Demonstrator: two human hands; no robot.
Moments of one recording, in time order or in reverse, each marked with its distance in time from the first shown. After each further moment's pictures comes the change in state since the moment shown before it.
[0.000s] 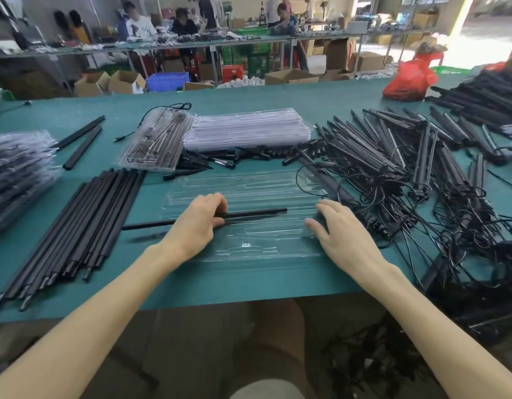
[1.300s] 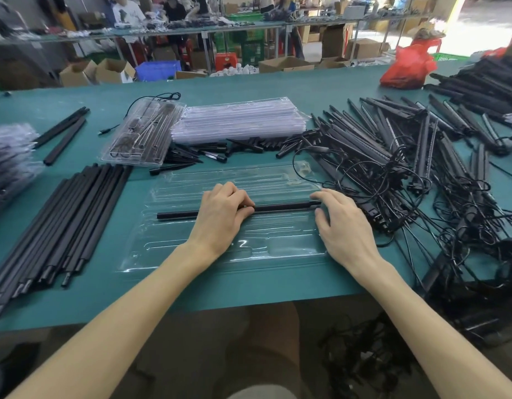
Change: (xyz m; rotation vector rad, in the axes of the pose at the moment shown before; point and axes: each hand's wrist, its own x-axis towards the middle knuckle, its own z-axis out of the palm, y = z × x) left_hand 0.025 0.041 0.044 0.088 0.220 0.098; right_hand 0.012 0.016 0.014 0.091 0.168 0.031
